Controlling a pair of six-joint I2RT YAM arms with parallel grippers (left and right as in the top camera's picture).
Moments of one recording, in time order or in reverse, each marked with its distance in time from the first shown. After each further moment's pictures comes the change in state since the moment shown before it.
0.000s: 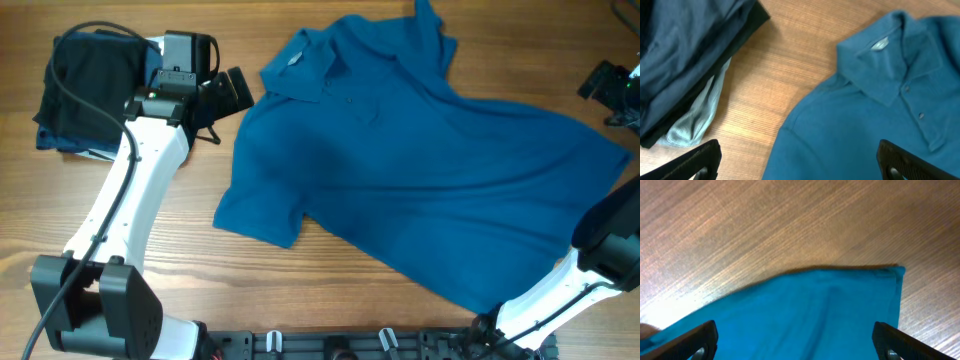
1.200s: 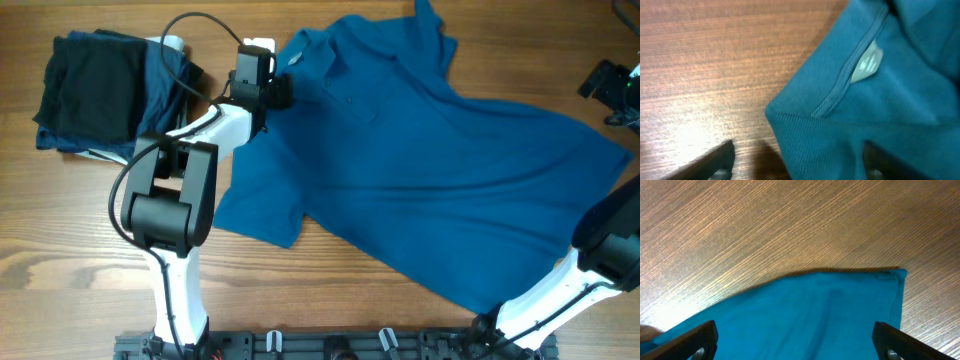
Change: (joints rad) left arm -0.112 0.545 -0.002 0.749 -0.019 0.333; right arm 0.000 0.000 0.000 0.006 -0.004 0.003
